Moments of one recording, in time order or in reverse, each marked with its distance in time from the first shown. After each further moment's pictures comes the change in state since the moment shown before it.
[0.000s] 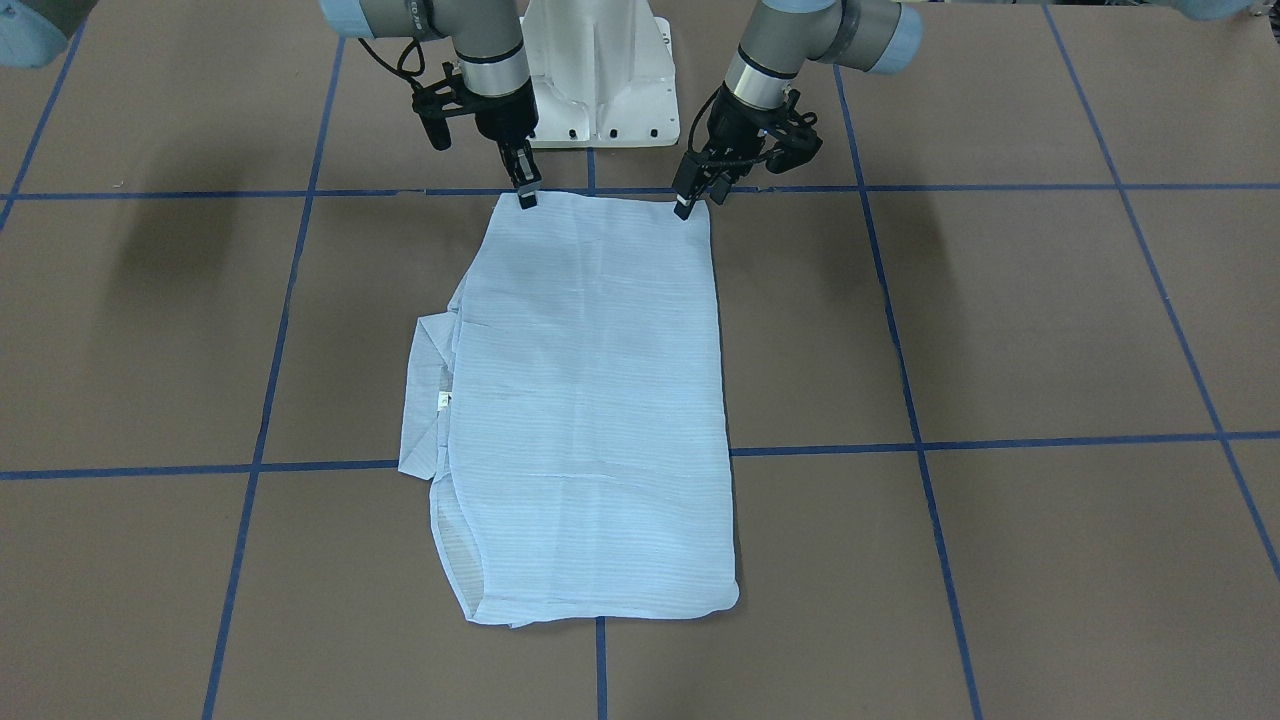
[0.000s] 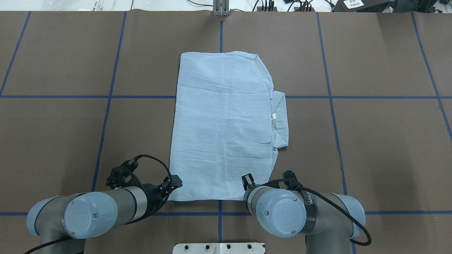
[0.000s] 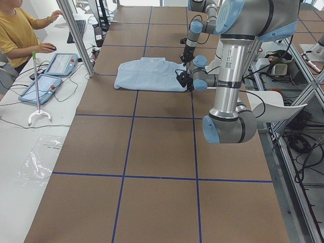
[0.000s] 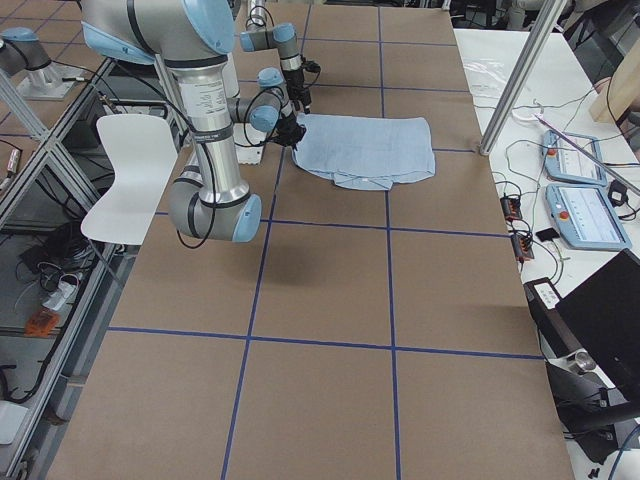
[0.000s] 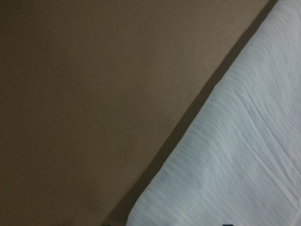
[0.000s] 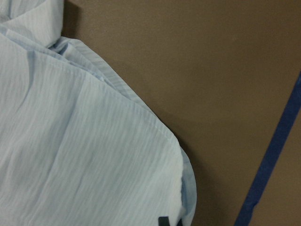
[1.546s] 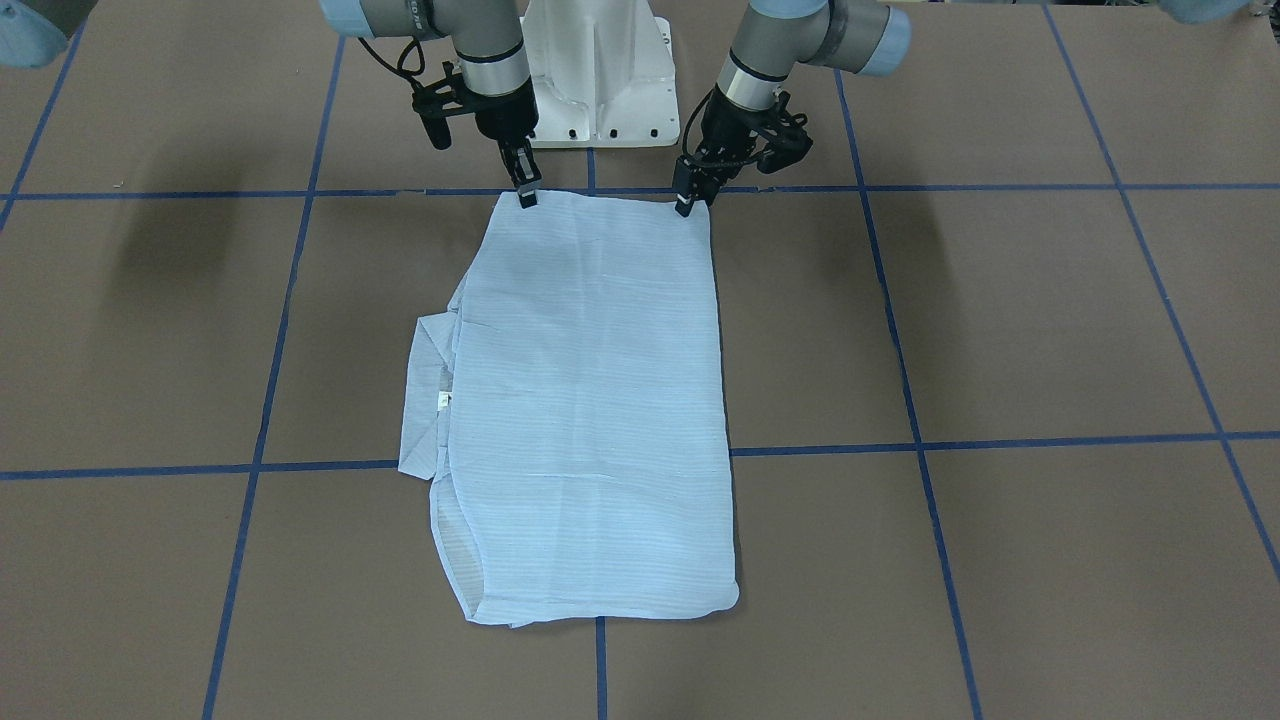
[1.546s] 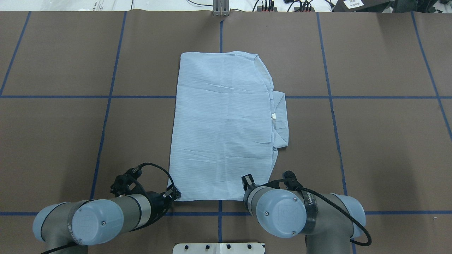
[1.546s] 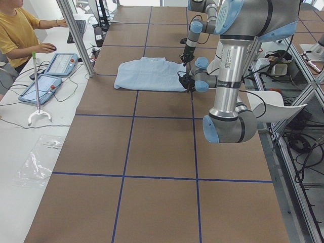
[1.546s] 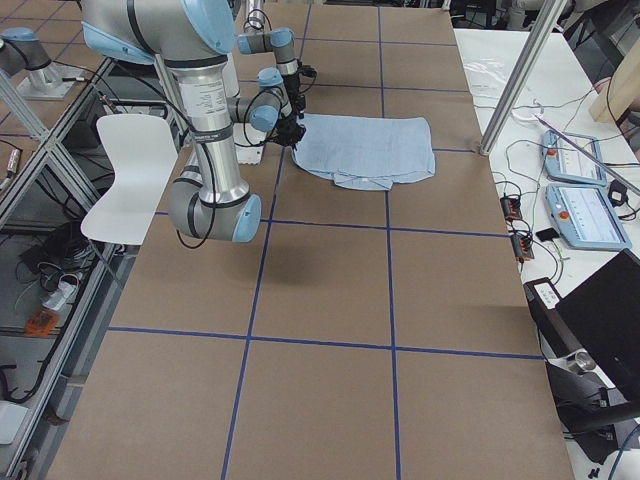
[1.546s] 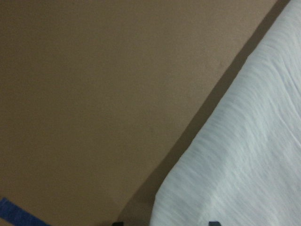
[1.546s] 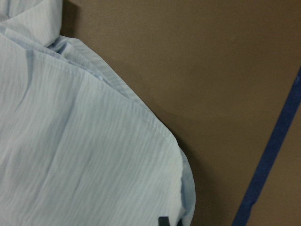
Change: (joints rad) left arm 0.026 -0.008 0.027 0.001 0.002 -0.013; right arm -0.002 -0.001 0.001 0.000 0.002 0.000
